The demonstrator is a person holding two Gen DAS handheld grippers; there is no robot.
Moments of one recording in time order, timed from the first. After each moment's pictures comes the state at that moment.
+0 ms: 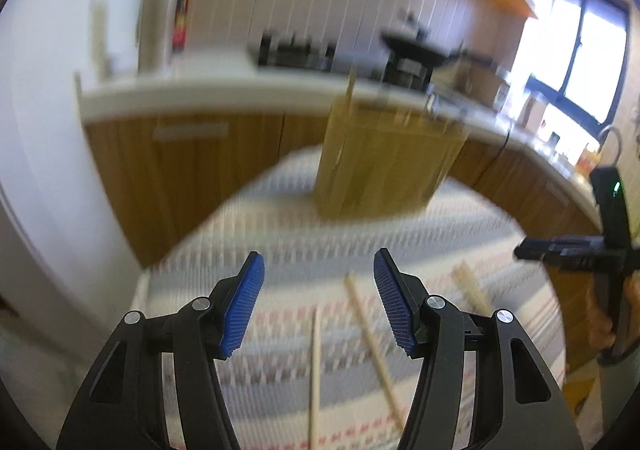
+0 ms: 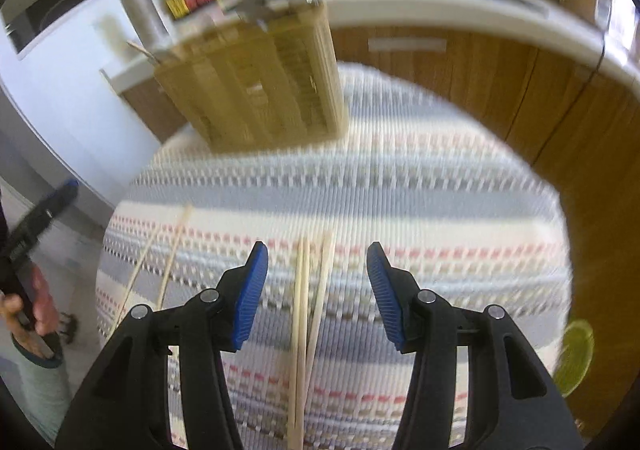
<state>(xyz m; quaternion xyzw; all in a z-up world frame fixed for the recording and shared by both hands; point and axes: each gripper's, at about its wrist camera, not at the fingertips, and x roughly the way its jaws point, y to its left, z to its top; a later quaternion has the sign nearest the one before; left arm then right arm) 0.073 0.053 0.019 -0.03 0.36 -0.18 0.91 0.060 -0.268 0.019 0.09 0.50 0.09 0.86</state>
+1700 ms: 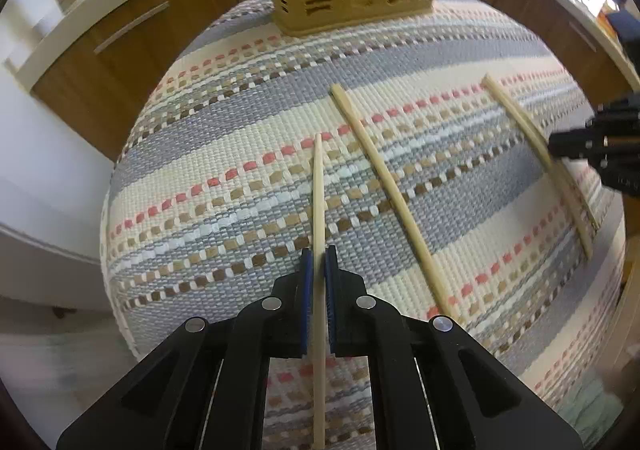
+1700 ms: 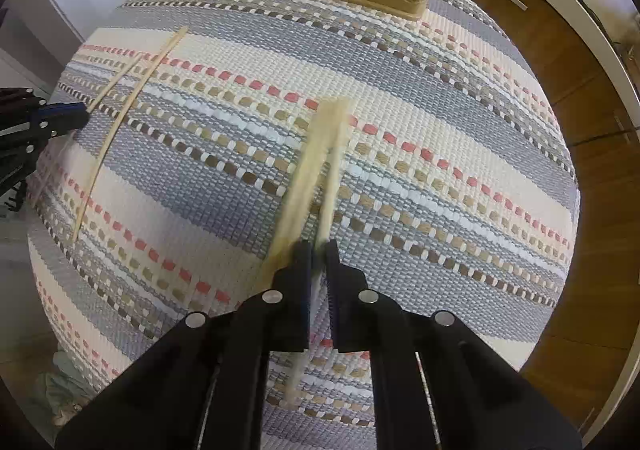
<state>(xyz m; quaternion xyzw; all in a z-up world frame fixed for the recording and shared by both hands) 0.080 -0.003 -0.060 0.13 0.55 -0.18 0.81 0.039 -0.144 -0.059 -0.12 0.62 0.12 0.76</state>
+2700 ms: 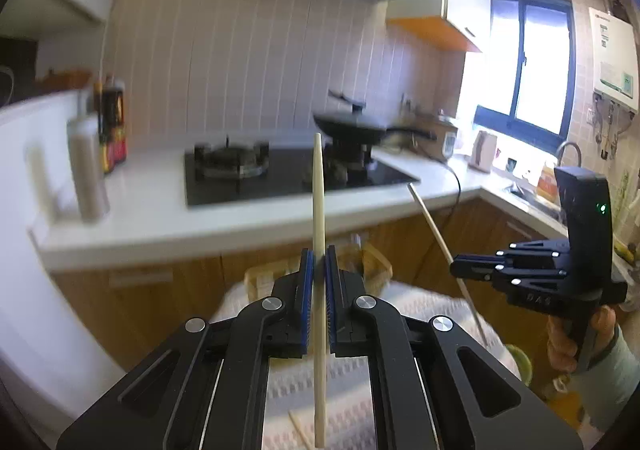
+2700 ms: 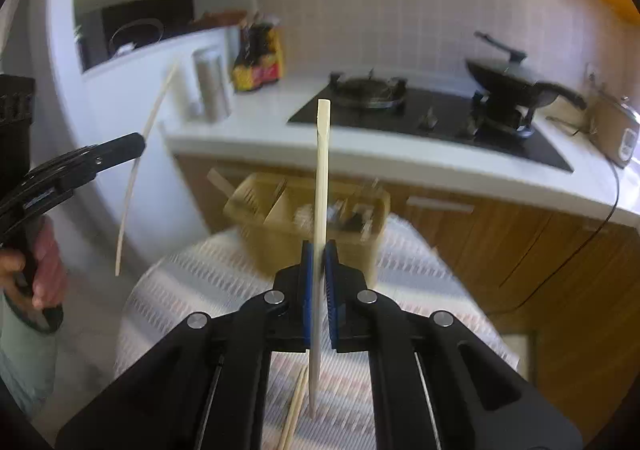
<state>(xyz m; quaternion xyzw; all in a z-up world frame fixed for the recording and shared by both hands) 0.117 -0.026 0.180 0.00 0.21 -0.26 0.94 0.093 -0.229 0.165 0.00 0.33 0.16 0.93</state>
